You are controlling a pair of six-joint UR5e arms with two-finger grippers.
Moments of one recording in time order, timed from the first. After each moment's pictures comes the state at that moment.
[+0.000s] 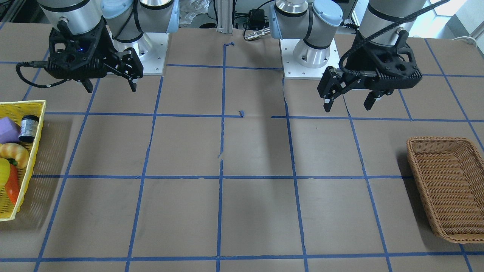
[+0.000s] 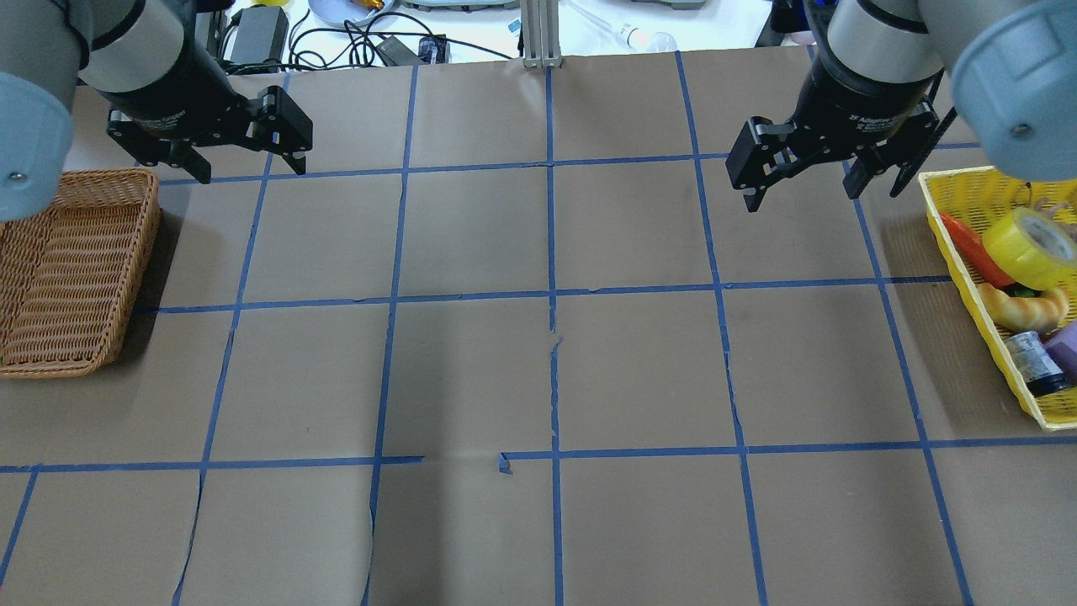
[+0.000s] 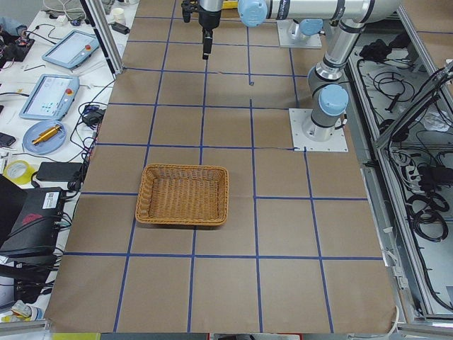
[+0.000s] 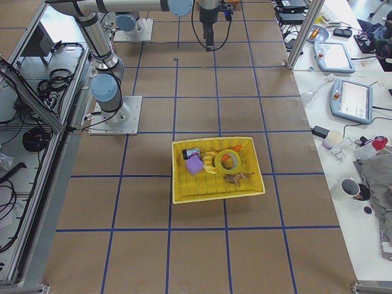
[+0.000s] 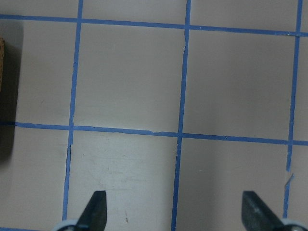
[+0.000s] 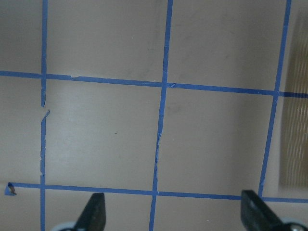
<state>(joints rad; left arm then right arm) -1.52 -1.54 -1.60 -1.41 1.59 -0.03 1.59 -1.61 1.58 -1.56 -1.60 -0.06</state>
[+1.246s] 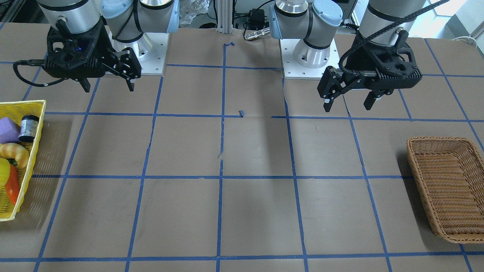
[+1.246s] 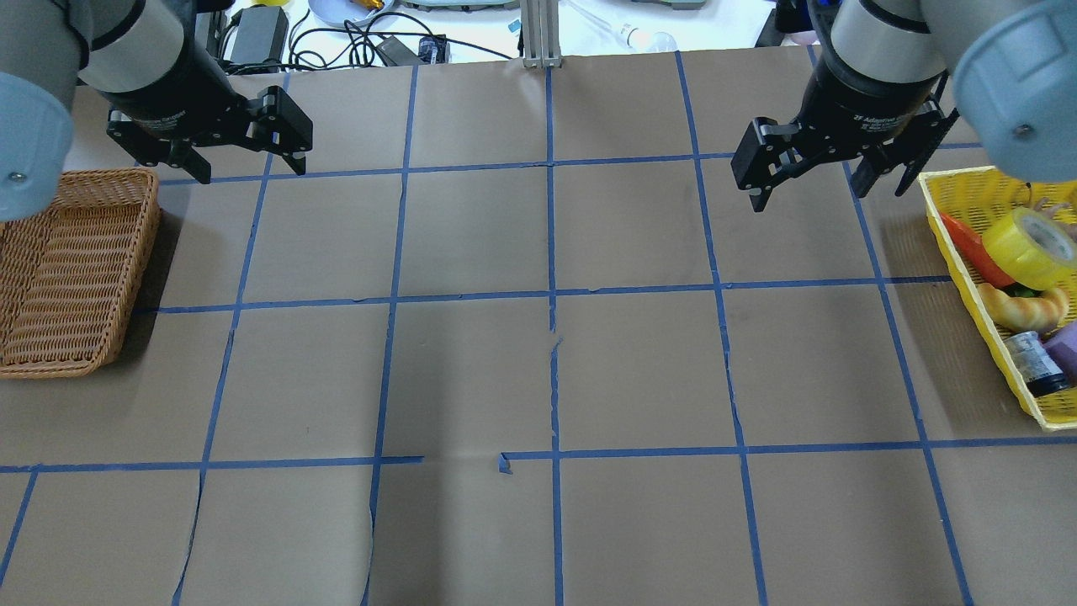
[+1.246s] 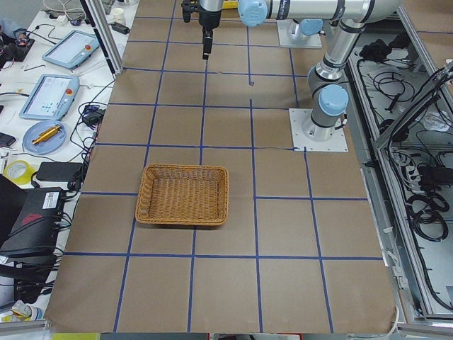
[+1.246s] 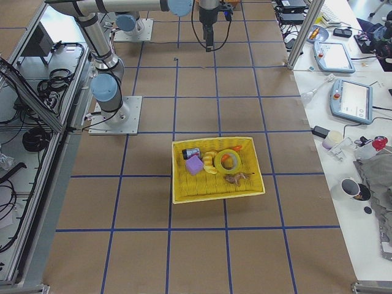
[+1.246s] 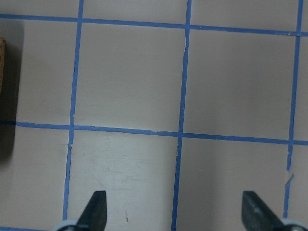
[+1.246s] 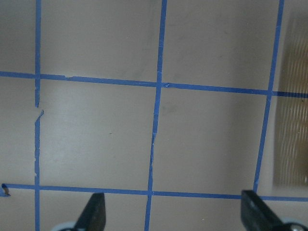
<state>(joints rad) -1.52 -1.54 -1.60 -1.41 1.59 -0.03 1.59 -1.61 1.58 -1.56 -1.61 -0.06</state>
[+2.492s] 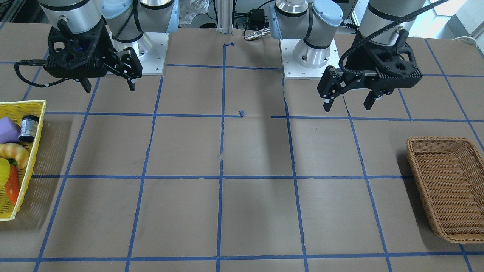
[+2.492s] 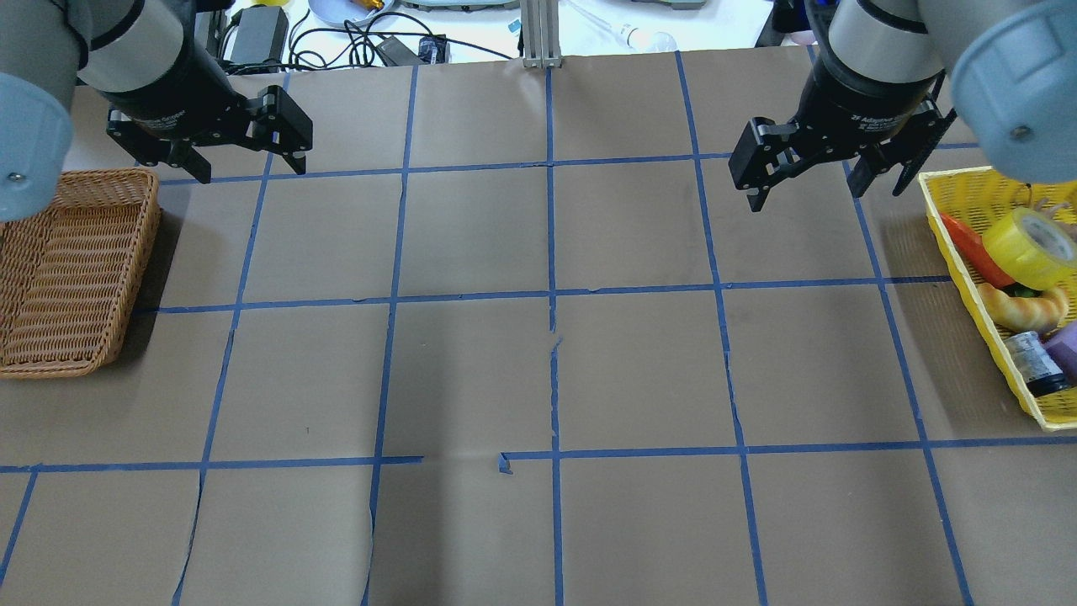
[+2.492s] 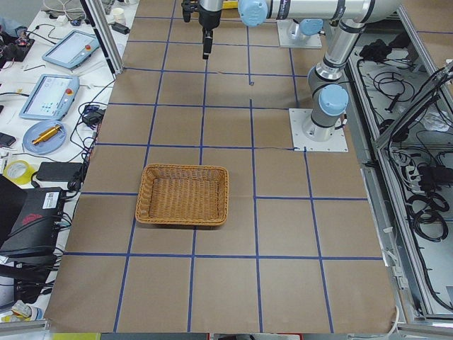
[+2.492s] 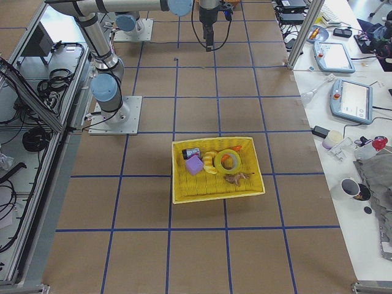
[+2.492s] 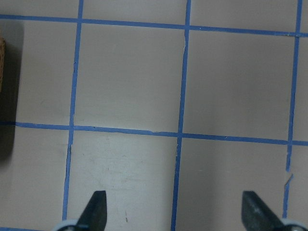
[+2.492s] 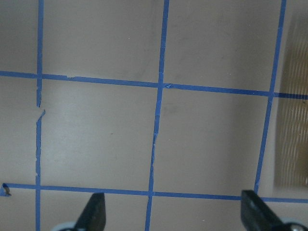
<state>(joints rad) -1.52 -1.54 -1.60 -1.41 1.59 -0.03 1.59 -1.61 1.58 -1.56 -1.61 -0.07</state>
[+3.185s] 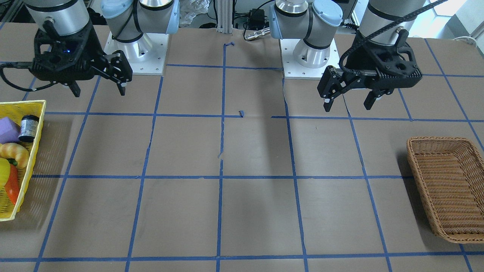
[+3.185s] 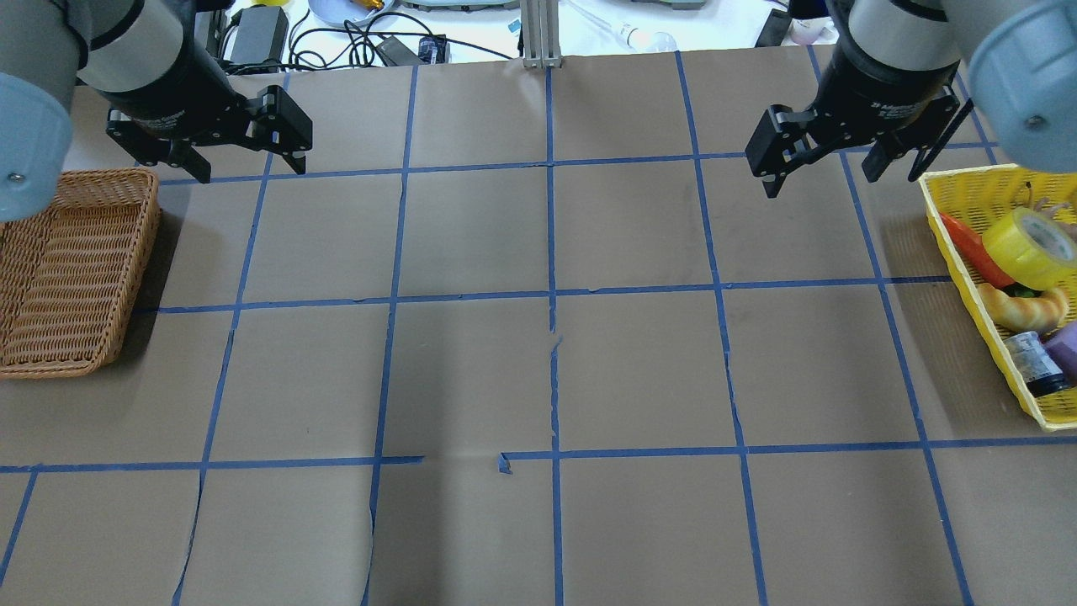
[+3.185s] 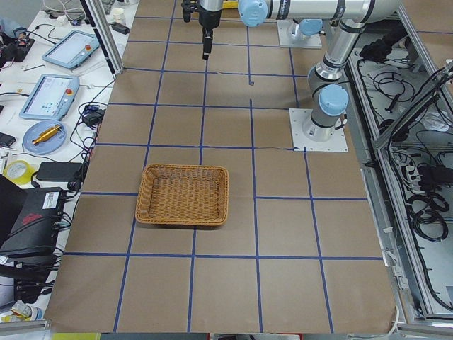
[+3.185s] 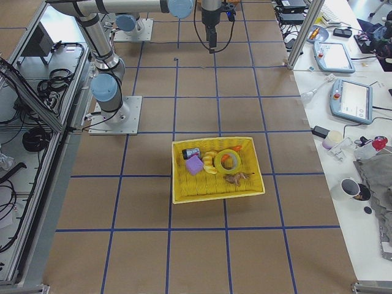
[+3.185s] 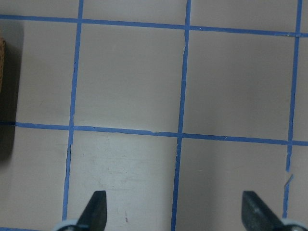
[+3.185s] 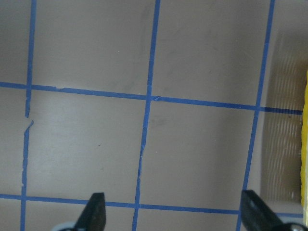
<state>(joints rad) -1.52 -1.54 -1.60 -1.41 1.59 -0.03 1.52 -1.60 1.58 -1.62 -1.61 -0.17</state>
